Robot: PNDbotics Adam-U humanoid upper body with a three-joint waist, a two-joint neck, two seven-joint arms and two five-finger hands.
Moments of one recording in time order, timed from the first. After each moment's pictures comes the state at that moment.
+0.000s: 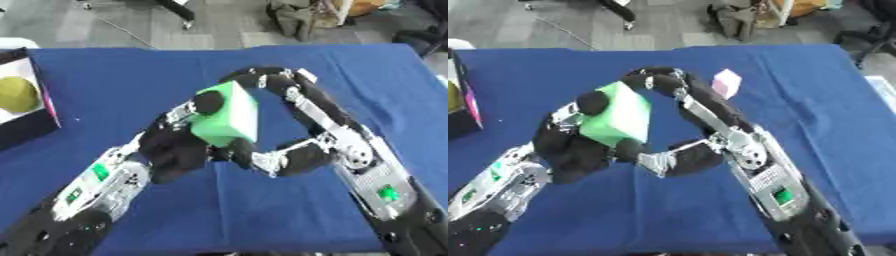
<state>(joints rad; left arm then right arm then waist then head) -0.62 0.32 -0.68 -1.67 0.93 0.34 -0.27 -0.35 -0.28 0.35 -1.97 0.32 -0.42 0.22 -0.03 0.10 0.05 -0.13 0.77</state>
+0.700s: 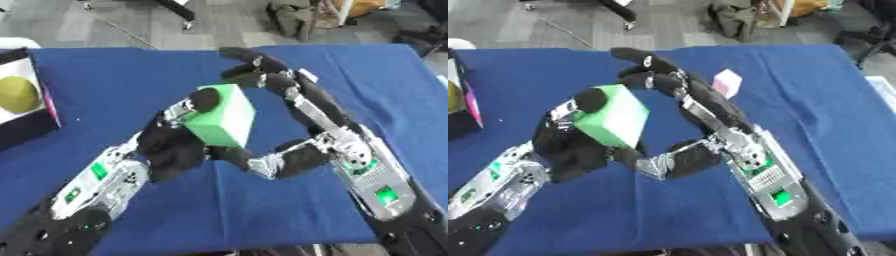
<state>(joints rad) -0.62 0.32 -0.68 -1.66 0.93 0.34 -0.27 -0.35 -0.28 0.35 -1.97 0.39 -0.41 0.17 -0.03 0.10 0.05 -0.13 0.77</state>
